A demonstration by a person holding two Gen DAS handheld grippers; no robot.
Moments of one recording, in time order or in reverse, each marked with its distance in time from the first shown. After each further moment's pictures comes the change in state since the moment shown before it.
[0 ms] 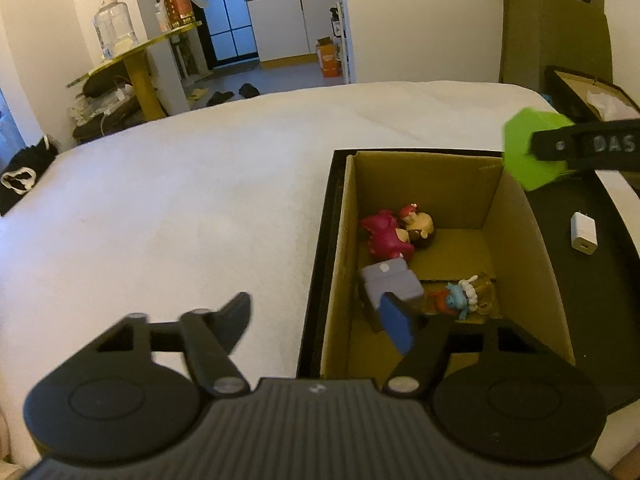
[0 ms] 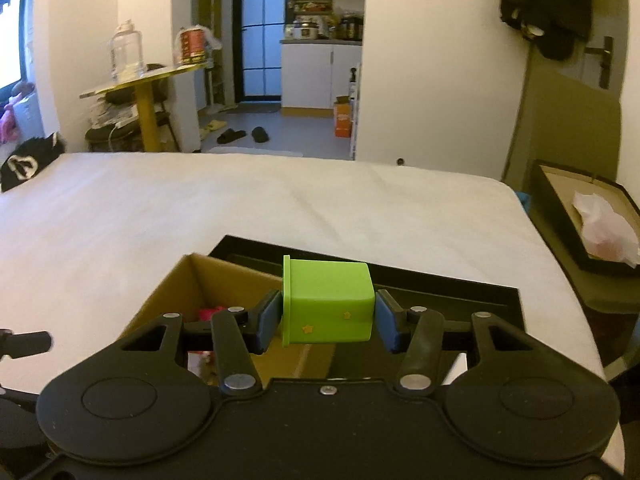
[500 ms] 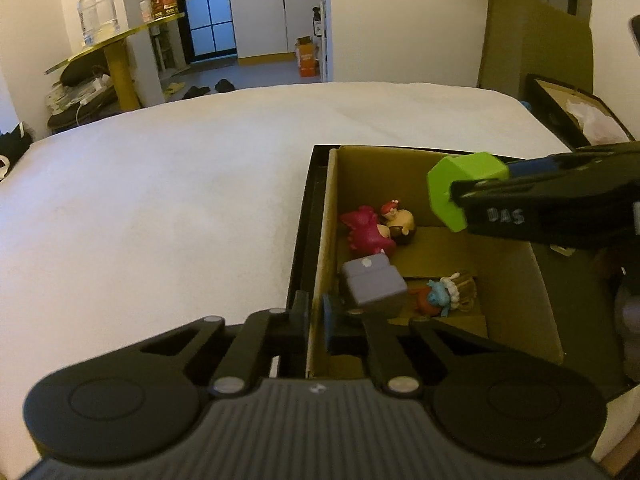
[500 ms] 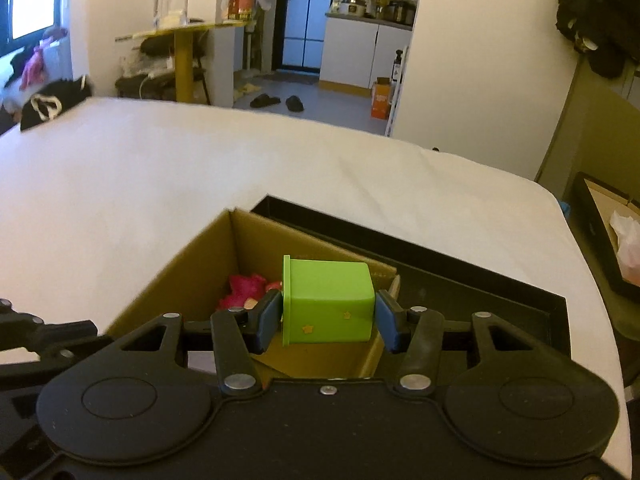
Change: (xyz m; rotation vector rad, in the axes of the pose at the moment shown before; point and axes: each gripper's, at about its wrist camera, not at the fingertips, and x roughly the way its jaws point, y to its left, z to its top) left arm 0.007 0.008 -0.007 -0.019 -0.006 -0.097; right arm 0.031 0.045 -0.015 -0.141 0.072 0.033
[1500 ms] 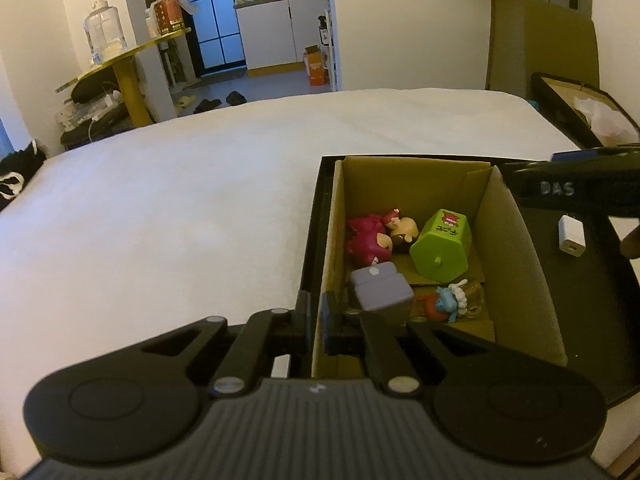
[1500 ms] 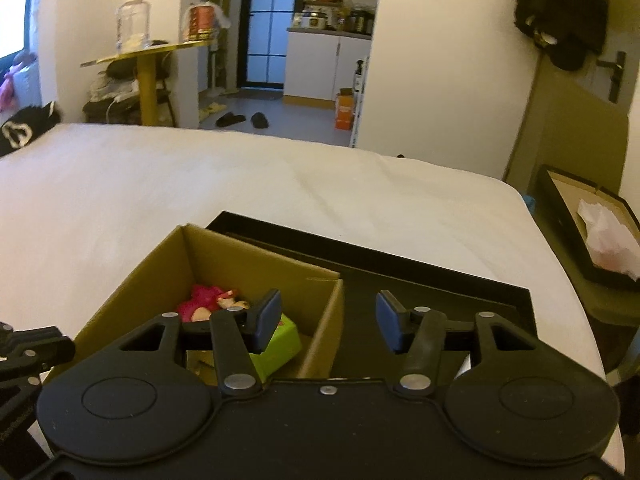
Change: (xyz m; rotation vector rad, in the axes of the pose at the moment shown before) left arm -0.008 -0.009 0.003 0.030 -0.028 0.067; right arm -0.023 -0.031 -0.008 0.090 -0.051 -0.080
